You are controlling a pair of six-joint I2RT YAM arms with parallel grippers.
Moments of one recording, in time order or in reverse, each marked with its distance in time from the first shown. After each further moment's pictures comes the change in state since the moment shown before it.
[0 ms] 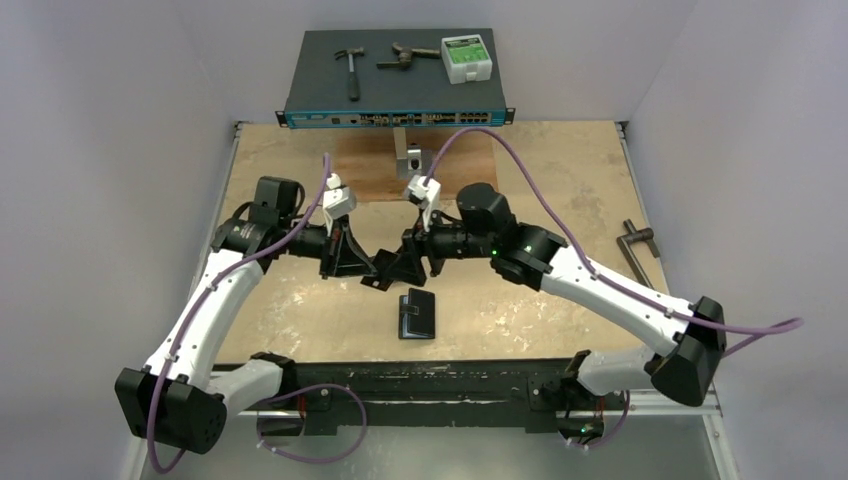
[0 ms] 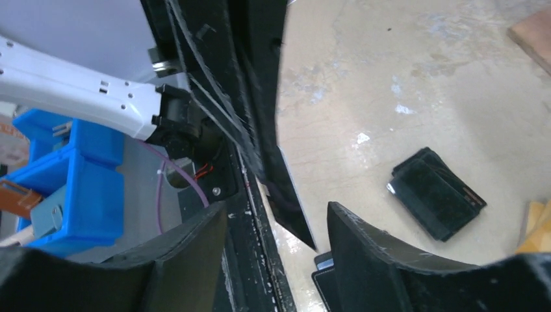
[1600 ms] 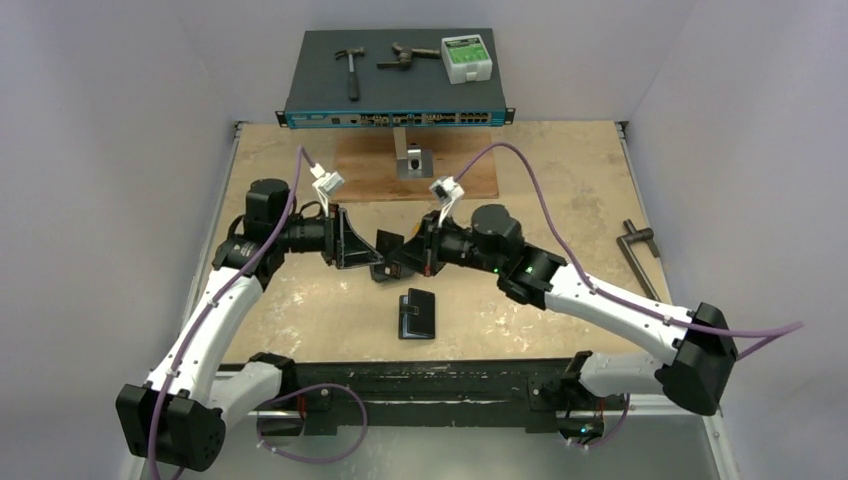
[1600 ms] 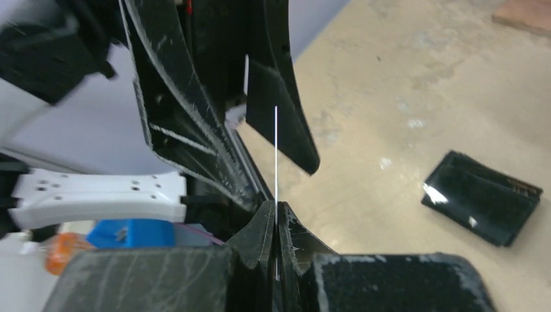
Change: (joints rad) left arm 0.022 -0.095 -0.169 0.509 -0.084 -0.804; right arm -0.053 -0.129 -0.341 0.513 0.093 0.458
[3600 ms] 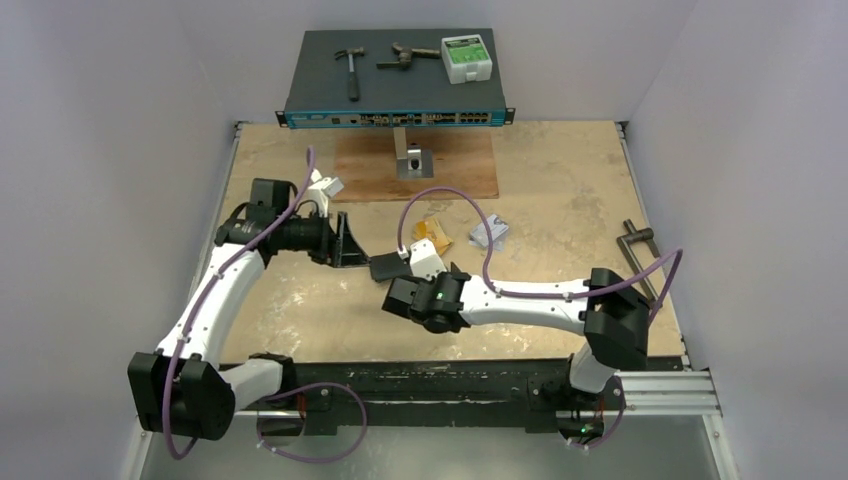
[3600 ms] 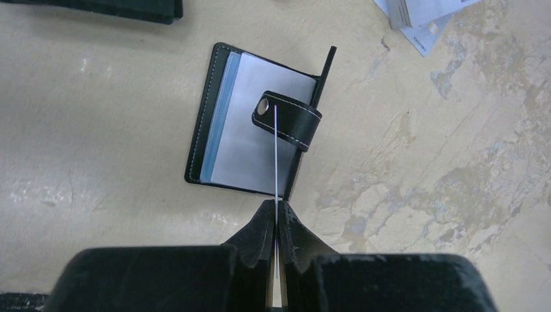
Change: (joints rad) left arm 0.114 0.132 0.073 -0.364 -0.214 0.314; right arm 0.407 0.446 0.305 -1.111 1.092 0.095
